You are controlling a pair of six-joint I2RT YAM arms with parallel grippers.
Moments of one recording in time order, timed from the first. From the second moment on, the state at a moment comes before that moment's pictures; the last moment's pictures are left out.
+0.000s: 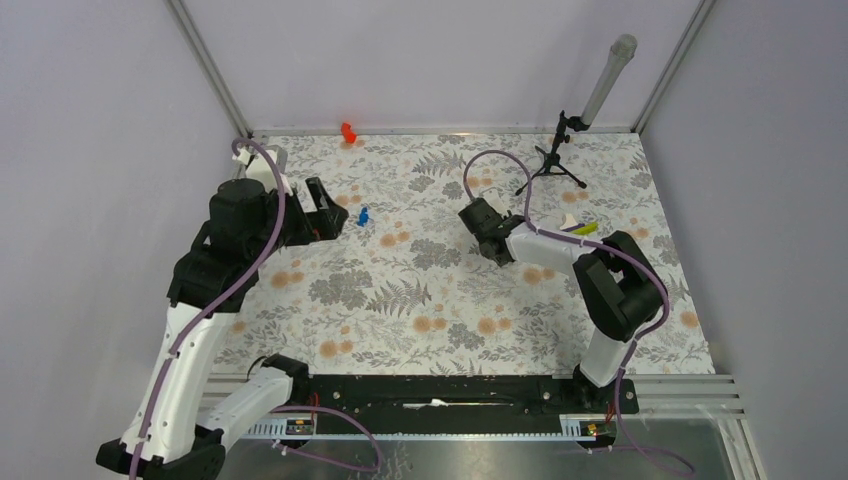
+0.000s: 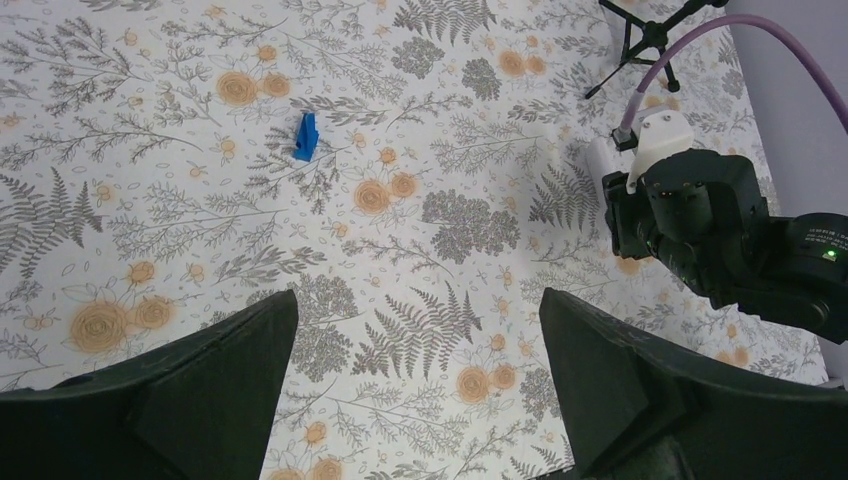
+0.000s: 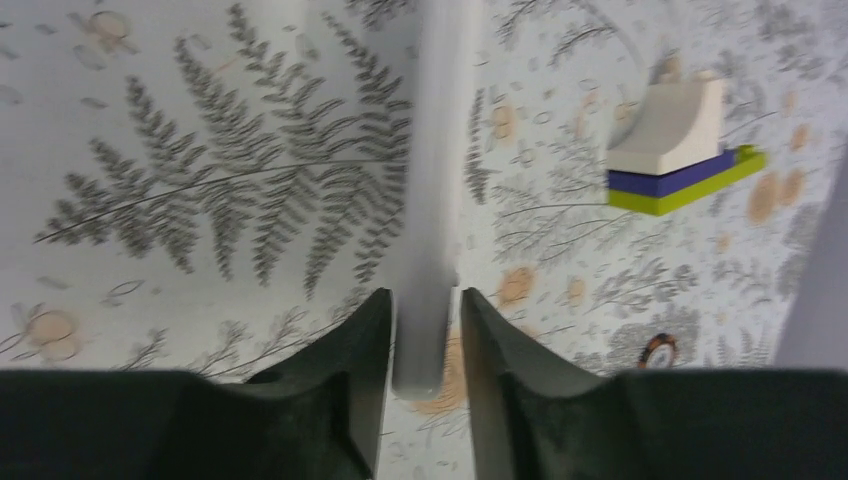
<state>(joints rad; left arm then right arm) -0.31 0.89 1.28 -0.83 0.03 -0.40 0.64 1.77 1.07 -0.46 0.68 0.16</state>
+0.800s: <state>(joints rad) -0.31 0.84 1.38 -0.99 -0.08 -0.42 0.63 0.94 0.96 -0.52 0.50 0.34</state>
